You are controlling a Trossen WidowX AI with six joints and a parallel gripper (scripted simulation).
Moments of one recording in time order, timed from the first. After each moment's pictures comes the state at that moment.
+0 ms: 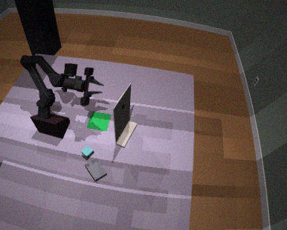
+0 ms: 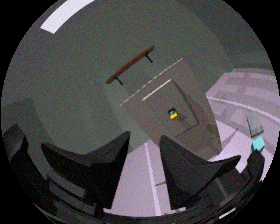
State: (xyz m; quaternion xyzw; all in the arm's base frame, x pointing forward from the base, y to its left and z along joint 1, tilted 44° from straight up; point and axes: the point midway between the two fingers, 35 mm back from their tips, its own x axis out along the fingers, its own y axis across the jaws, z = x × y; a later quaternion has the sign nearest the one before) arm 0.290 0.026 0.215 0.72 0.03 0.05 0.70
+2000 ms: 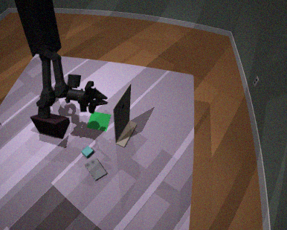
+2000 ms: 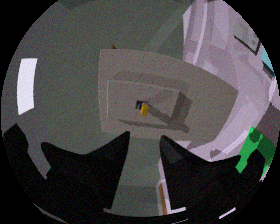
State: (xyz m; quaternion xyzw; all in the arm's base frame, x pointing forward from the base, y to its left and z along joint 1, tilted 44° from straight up) arm 0.319 0.036 0.161 0.92 0.07 0.04 0.39
